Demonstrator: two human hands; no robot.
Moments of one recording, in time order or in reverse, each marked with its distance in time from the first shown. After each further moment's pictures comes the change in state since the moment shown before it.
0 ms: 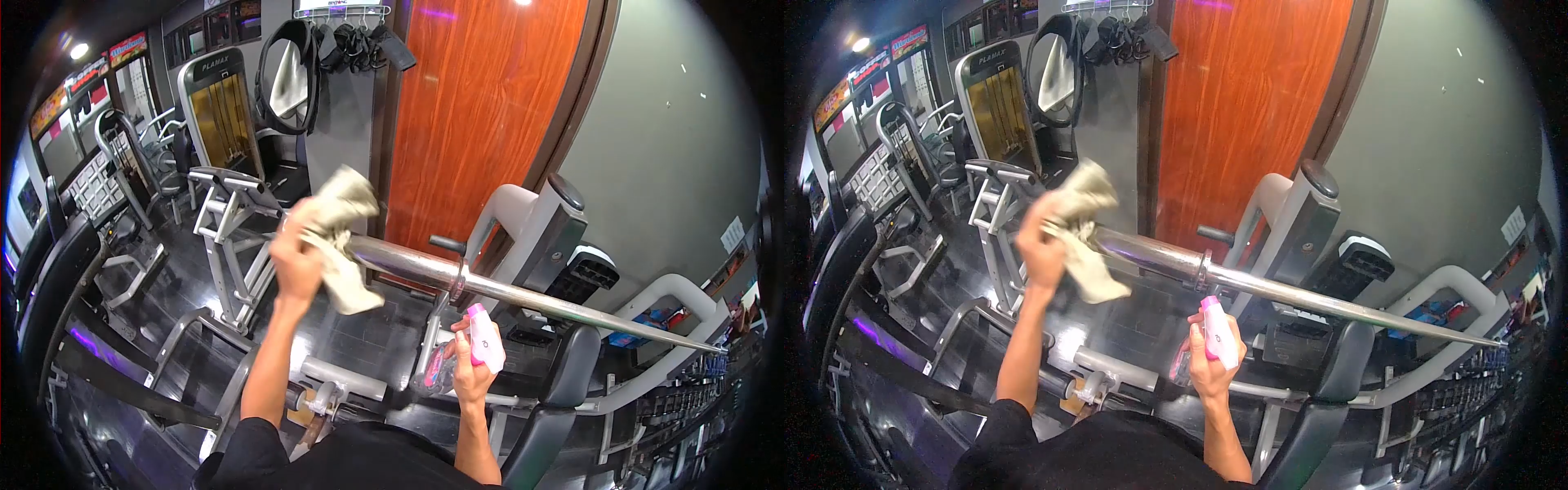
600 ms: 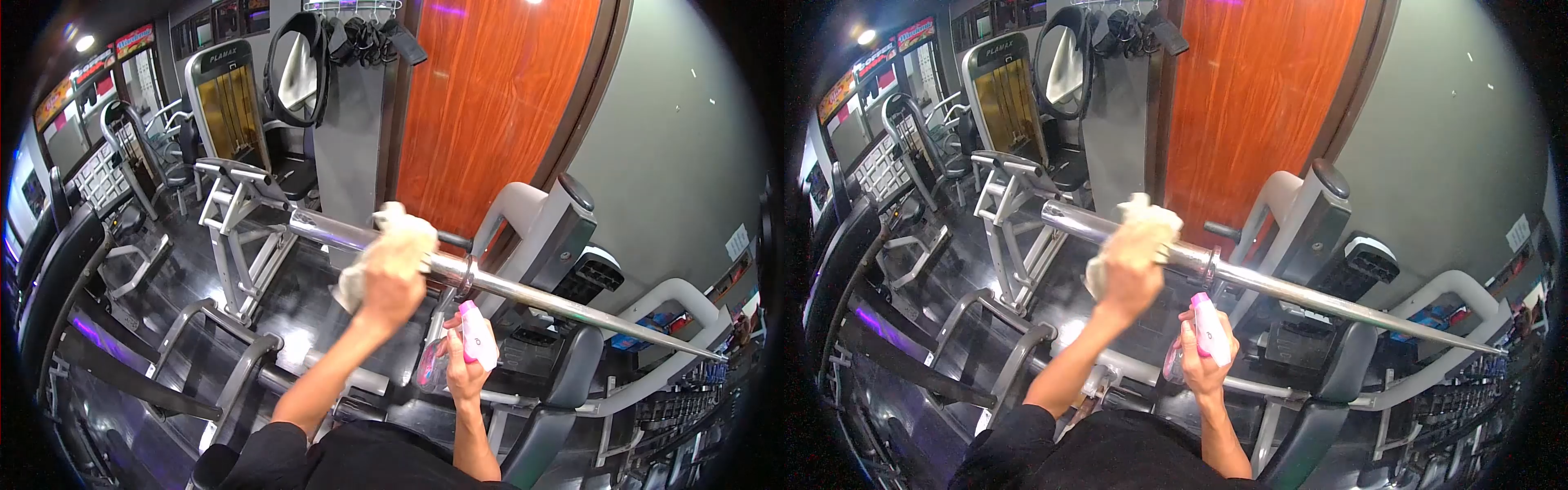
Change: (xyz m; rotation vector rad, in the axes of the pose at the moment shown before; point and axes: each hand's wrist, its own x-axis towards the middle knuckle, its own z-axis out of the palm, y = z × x) left_hand -0.046 0.068 0.072 0.180 -0.277 0.156; right_hand -0.003 -0.001 0.014 0.038 -0.056 0.031
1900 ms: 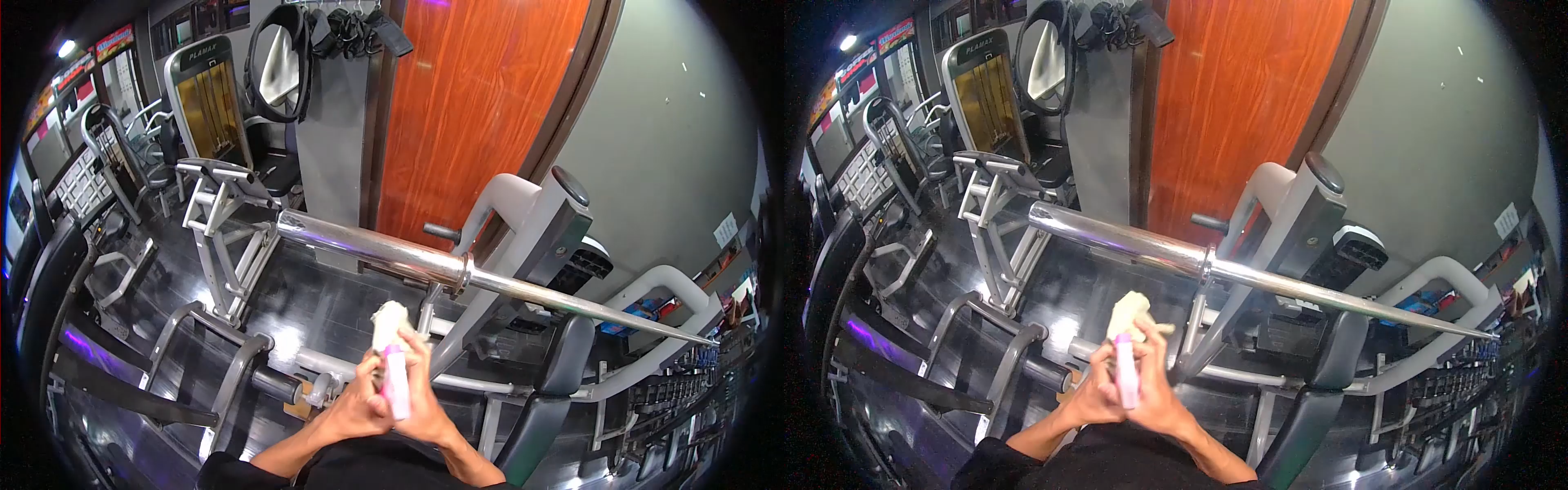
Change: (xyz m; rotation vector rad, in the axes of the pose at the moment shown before) left_hand -0.144 0.027 -0.091 -0.753 -0.516 -0.222; right_hand -0.050 -0.013 0.029 -0.204 -0.543 0.032
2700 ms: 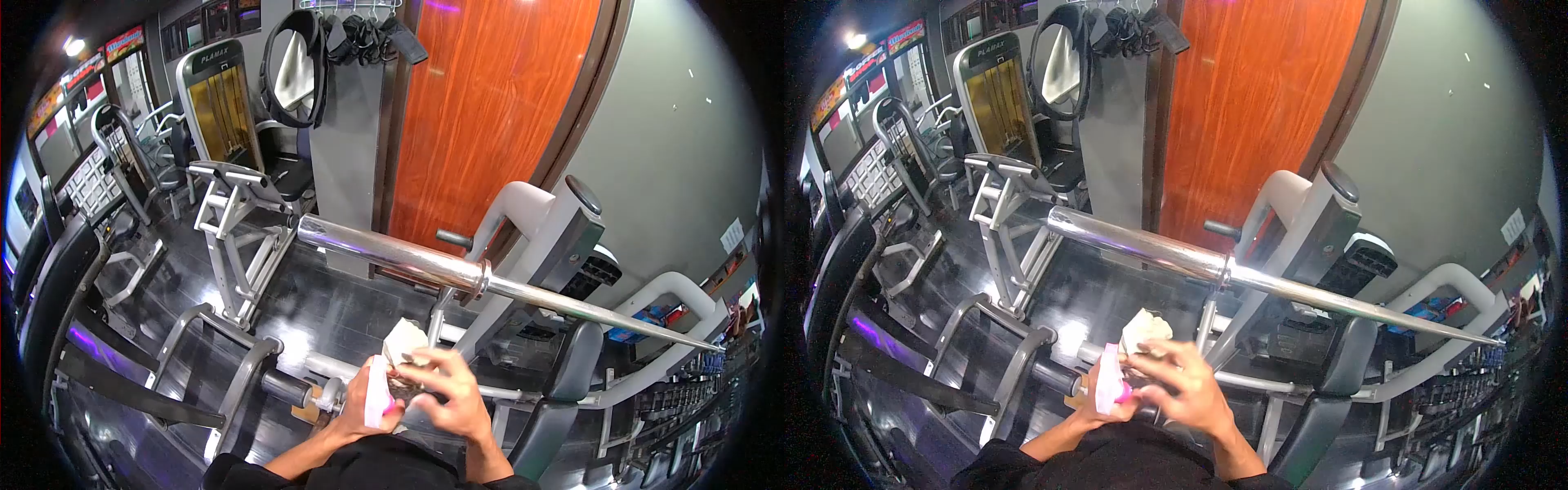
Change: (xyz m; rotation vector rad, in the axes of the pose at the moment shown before) left_hand -0.004 0.005 -0.003 0.157 0.296 -0.032; right_hand 0.010 -0.017 -0.042 -0.242 -0.178 -0.021
